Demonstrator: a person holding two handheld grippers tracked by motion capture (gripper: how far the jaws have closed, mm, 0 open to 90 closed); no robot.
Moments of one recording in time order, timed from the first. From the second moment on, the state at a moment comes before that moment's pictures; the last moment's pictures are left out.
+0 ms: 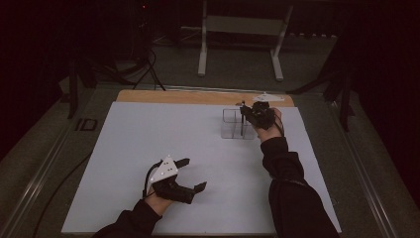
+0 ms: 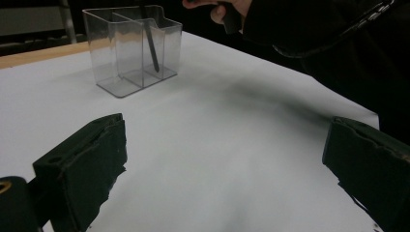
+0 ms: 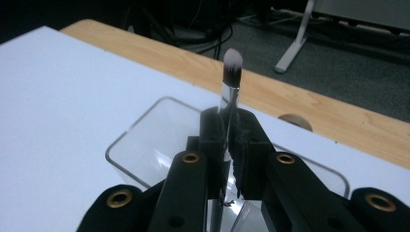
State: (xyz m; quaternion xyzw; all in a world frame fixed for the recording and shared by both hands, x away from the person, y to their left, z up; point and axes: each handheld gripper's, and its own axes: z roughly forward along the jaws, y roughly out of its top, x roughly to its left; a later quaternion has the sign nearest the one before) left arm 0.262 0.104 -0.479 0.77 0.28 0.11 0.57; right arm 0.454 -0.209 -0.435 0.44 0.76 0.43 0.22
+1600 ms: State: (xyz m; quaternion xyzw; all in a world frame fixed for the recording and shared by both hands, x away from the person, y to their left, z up) left arm 0.268 0.102 -0.474 0.80 0.24 0.06 0.55; right arm 0.363 -0.218 -0.457 0.33 0.86 0.35 0.17
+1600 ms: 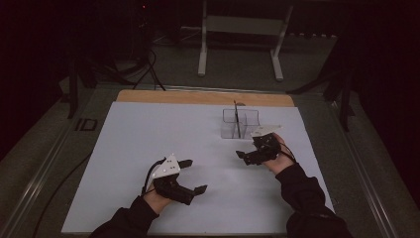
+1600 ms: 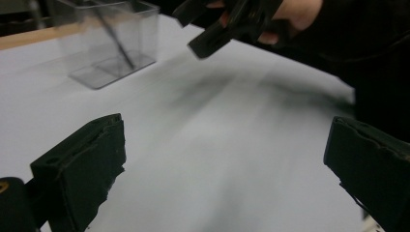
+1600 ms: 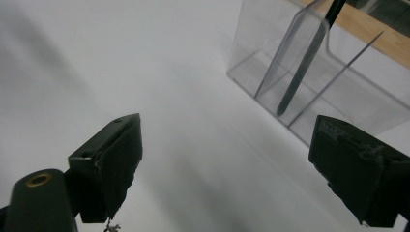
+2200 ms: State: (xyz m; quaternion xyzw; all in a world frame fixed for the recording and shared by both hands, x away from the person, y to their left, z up) left arm 0.267 0.130 -0.467 0.81 0.23 0.07 0.54; right arm 0.310 -0.243 -0.490 0.33 0.87 0.33 0.13
